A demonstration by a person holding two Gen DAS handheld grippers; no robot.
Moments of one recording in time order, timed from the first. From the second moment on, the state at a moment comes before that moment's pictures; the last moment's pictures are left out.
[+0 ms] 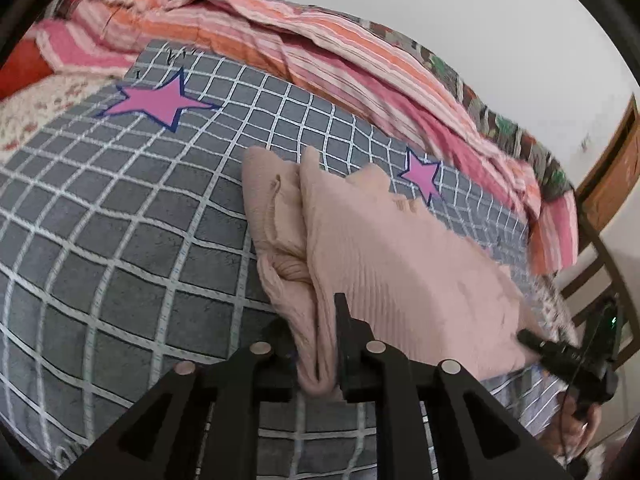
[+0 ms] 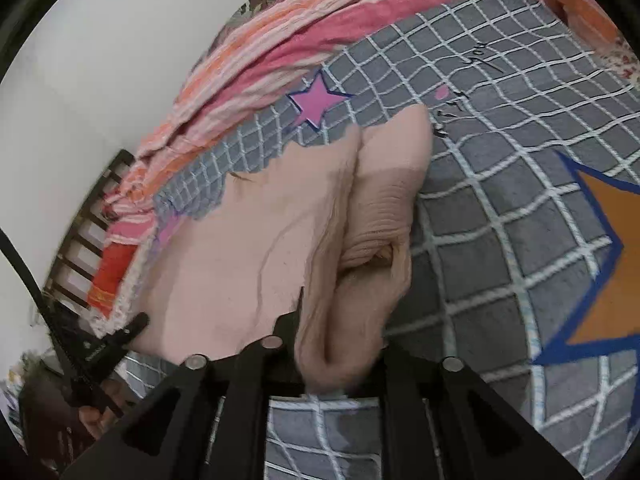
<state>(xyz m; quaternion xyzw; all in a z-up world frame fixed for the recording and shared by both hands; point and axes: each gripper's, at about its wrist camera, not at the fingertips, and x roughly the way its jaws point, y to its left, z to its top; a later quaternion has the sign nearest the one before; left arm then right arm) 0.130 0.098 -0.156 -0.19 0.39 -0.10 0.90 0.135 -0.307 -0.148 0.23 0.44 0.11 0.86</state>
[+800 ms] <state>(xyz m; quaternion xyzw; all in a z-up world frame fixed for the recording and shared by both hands) 0.267 0.068 -0.150 -0.10 0.41 -0.06 0.90 0.280 -0.273 -0.146 0.08 0.45 0.01 0.89</state>
